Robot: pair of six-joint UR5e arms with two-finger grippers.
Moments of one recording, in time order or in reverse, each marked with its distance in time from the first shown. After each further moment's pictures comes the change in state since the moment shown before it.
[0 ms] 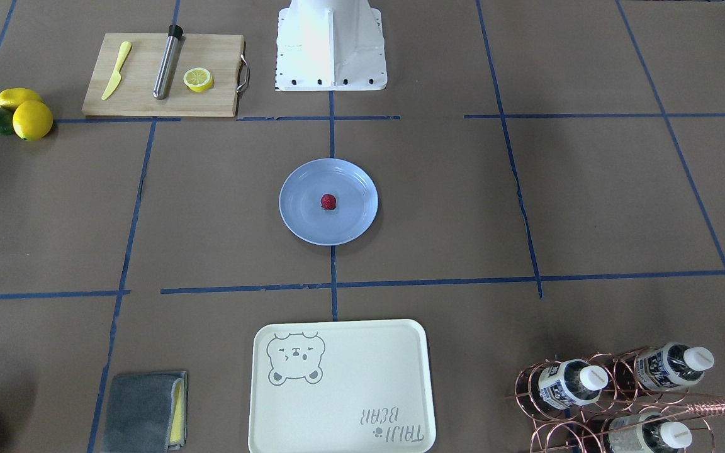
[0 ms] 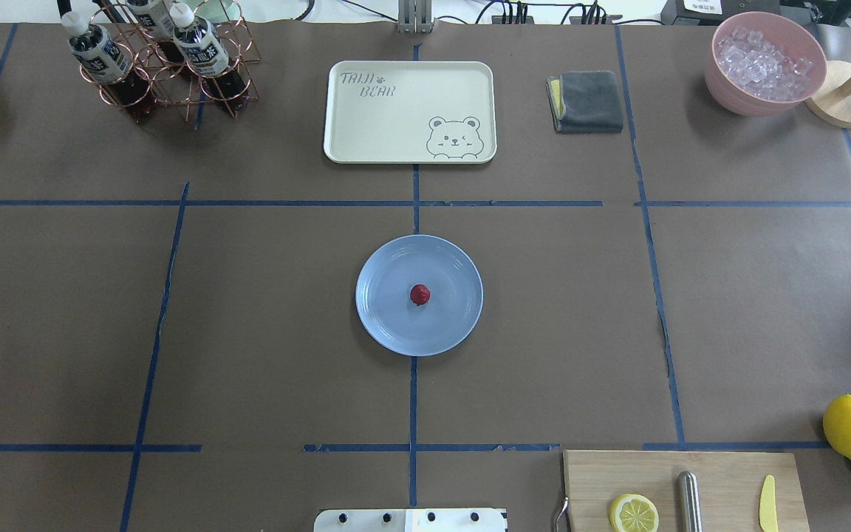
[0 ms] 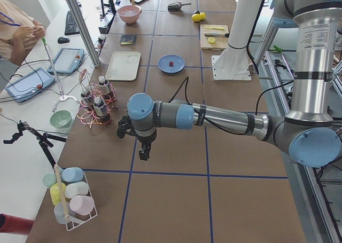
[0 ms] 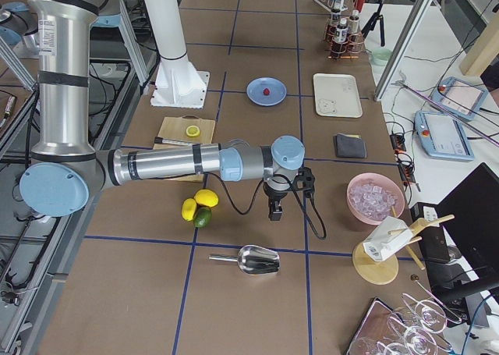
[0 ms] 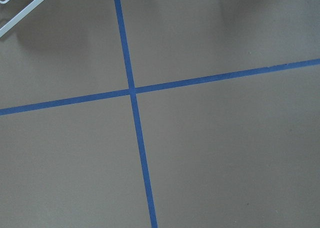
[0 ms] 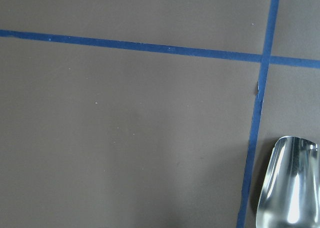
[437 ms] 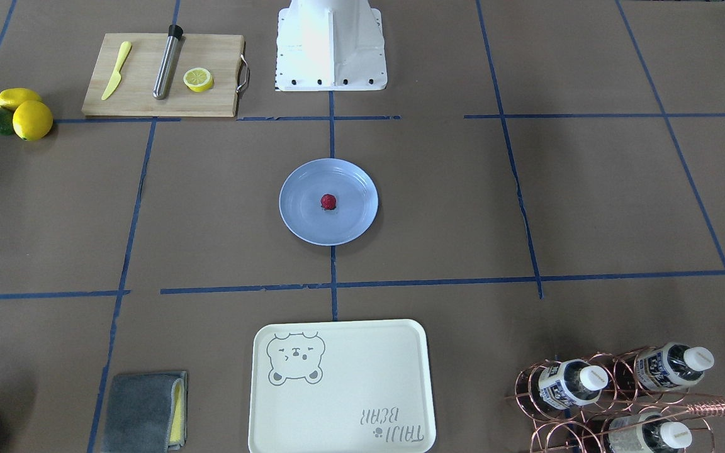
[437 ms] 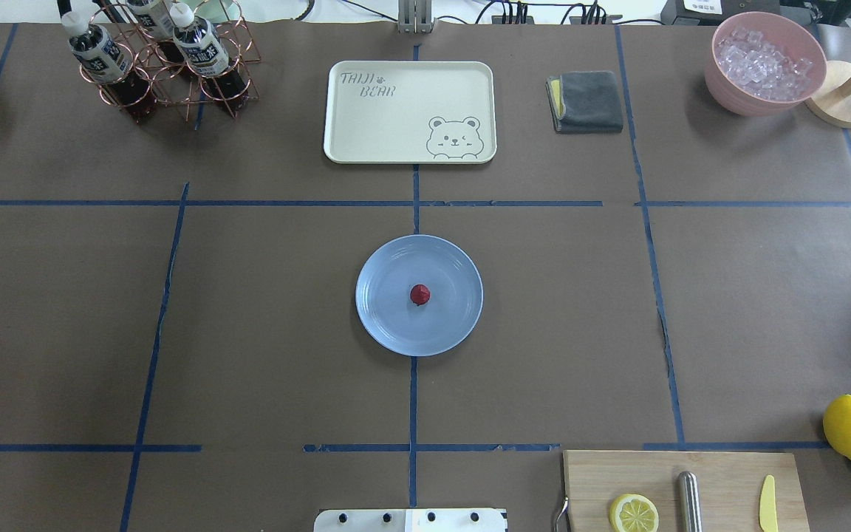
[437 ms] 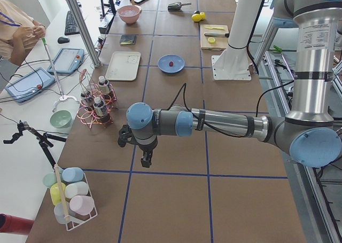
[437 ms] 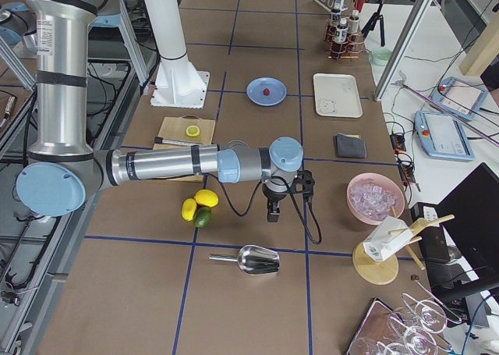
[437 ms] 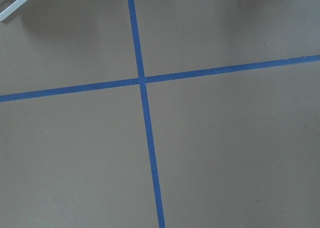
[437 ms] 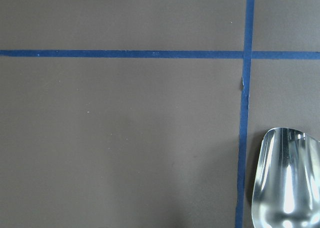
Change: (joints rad) left arm -0.001 0.006 0.043 -0.009 0.000 0.002; right arm 0.022 -0.005 -0.001 0.006 0.002 0.051
